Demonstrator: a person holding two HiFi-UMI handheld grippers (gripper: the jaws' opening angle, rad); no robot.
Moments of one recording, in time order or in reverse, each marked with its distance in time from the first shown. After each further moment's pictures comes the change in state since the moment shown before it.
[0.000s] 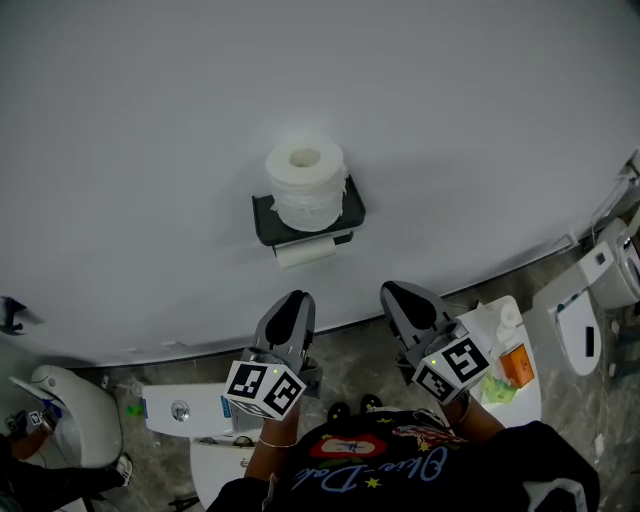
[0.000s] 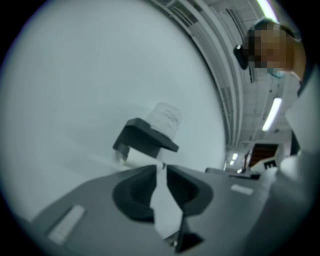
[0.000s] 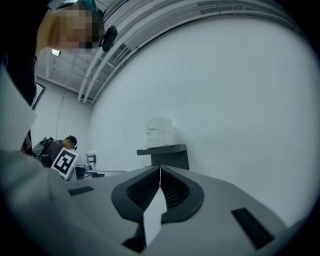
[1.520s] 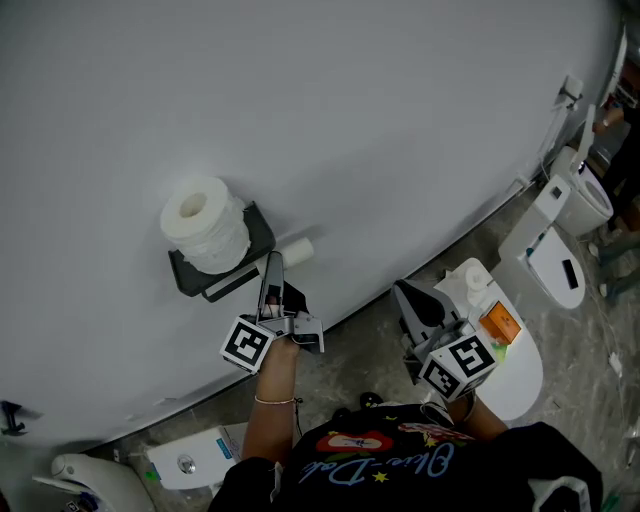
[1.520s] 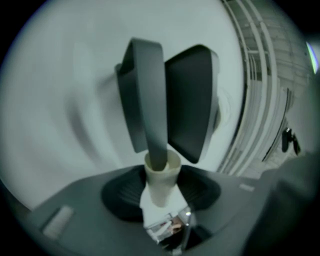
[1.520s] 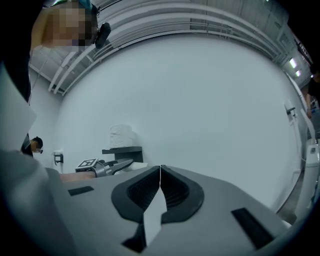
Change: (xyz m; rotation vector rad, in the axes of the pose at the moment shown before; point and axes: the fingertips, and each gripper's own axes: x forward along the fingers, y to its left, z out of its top) left arm 0.141 -0.005 -0.021 -0.730 -0.164 -0.202; right arm -0.096 -0.091 -0.003 0.026 -0.017 -0.371
